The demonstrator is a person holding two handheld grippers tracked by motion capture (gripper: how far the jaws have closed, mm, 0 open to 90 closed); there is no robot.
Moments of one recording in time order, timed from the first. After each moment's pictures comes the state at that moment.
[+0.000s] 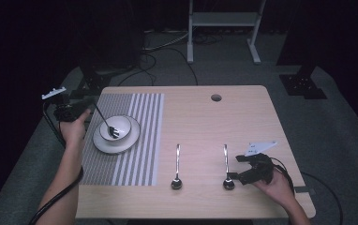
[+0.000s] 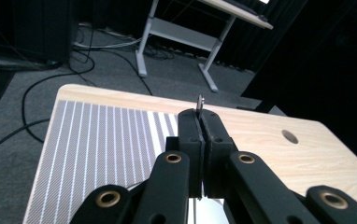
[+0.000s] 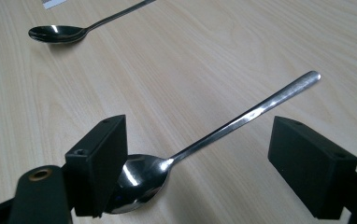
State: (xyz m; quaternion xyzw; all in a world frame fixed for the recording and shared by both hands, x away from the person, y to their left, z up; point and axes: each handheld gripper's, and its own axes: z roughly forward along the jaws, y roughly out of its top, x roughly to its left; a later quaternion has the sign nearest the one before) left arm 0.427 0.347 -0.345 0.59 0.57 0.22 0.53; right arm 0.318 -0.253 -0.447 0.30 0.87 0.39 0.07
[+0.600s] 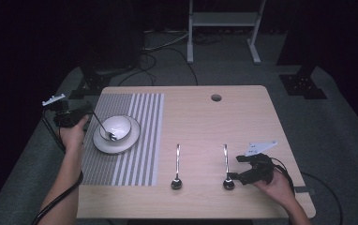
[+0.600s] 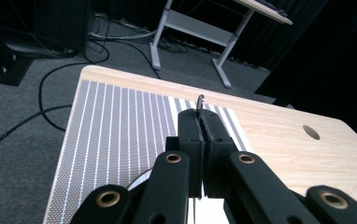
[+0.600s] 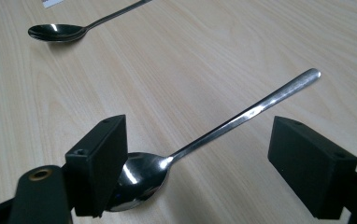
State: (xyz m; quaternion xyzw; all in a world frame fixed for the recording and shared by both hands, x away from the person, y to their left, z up) left arm 0.424 0.360 -0.368 0.57 0.59 0.22 0.52; right arm 0.318 -0.253 -0.448 0.30 0.87 0.38 0.06
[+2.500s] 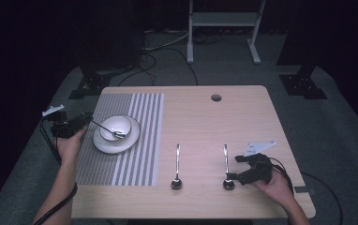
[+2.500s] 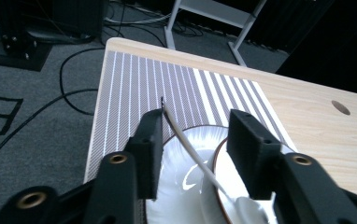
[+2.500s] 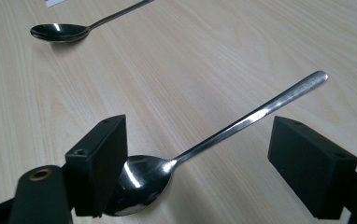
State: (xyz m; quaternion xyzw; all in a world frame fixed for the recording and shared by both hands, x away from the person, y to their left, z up) left arm 0.405 0.375 -0.394 0.59 0.60 0.22 0.49; right arm 0.319 -0.250 -0.448 0.29 0.87 0.38 0.06
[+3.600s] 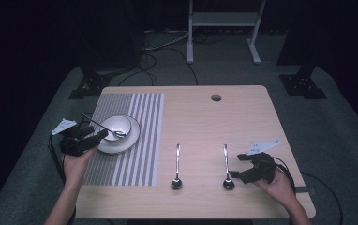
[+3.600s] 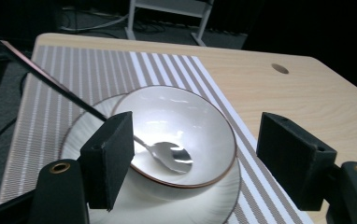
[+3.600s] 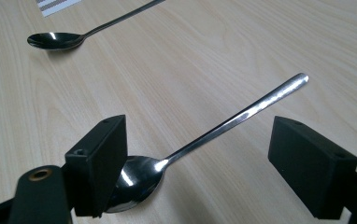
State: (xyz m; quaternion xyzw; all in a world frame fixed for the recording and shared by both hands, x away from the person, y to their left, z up) left arm 0.348 0.321 -0.392 0.65 0.52 0.22 0.50; right arm 0.319 -0.257 -0.444 0.30 0.86 0.39 0.07
